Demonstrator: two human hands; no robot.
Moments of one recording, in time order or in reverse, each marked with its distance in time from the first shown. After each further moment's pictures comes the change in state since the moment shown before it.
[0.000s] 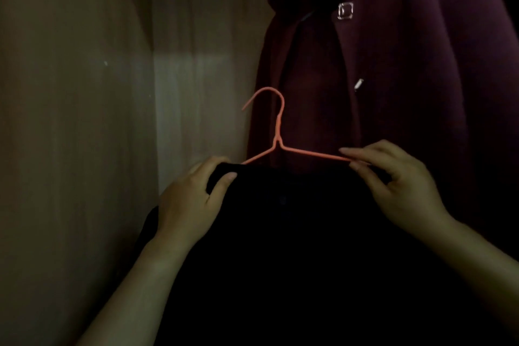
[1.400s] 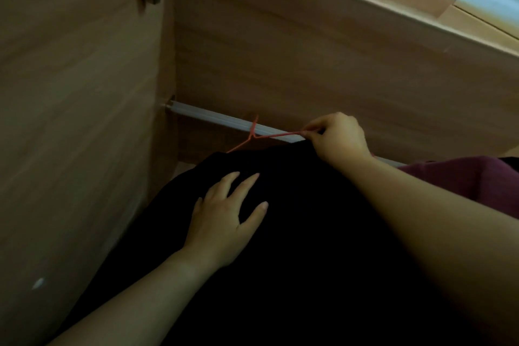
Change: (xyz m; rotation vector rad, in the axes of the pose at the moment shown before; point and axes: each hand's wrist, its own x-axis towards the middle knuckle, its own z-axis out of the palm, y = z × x) left_hand 0.346 -0.029 -0.025 -0.028 0.185 0.148; right_hand 0.468 -0.061 0.030 -0.251 0.260 -0.060
